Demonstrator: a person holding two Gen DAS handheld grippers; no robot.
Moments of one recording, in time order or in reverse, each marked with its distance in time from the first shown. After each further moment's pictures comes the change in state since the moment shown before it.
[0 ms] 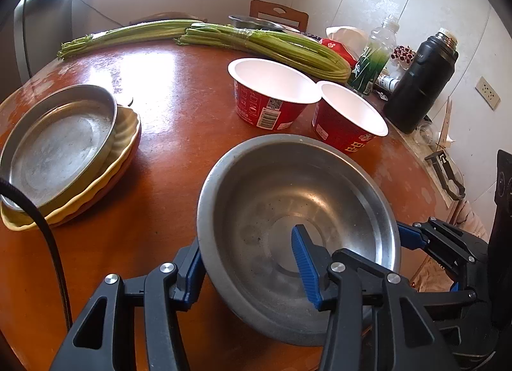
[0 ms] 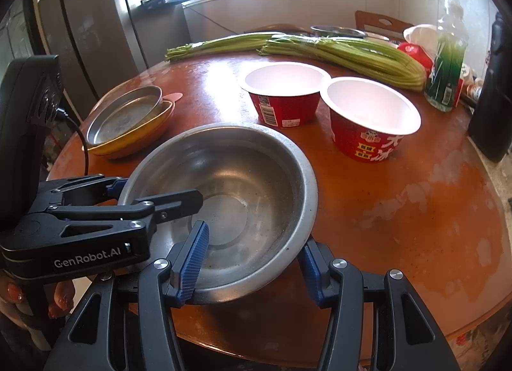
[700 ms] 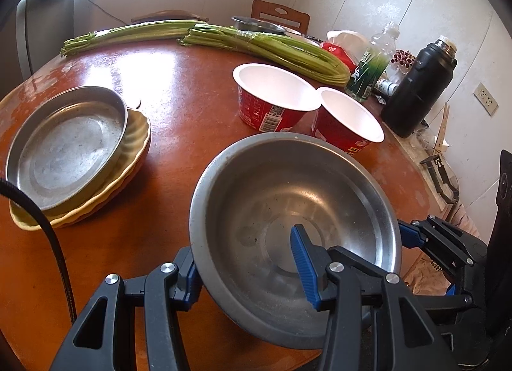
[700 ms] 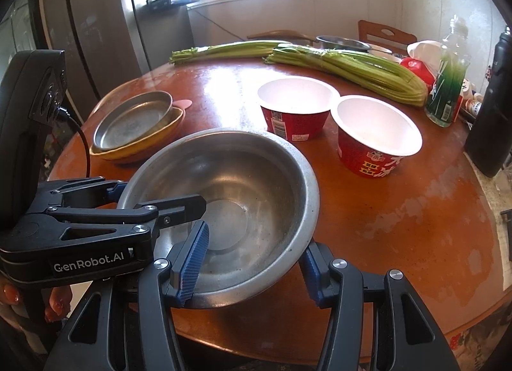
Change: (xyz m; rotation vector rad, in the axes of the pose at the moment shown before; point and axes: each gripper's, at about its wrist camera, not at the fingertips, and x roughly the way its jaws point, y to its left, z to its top) left arm -0.011 0.005 0.004 -0.010 0.010 -0.005; right arm -0.005 0.015 0.009 -0.039 -0.014 -0.020
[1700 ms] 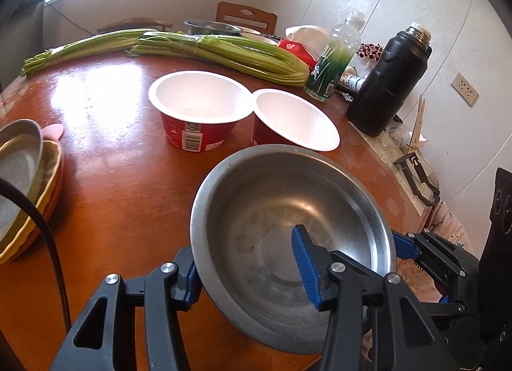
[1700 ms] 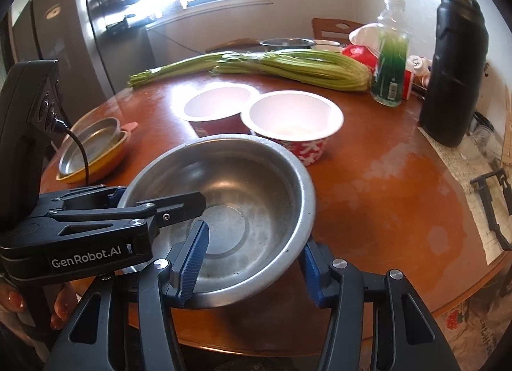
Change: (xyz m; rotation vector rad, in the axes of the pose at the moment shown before) left arm 0.023 -0.056 0.017 0.052 -0.022 -0.111; right arm -0.030 -0.052 -0.013 0.113 -0.062 -0.095
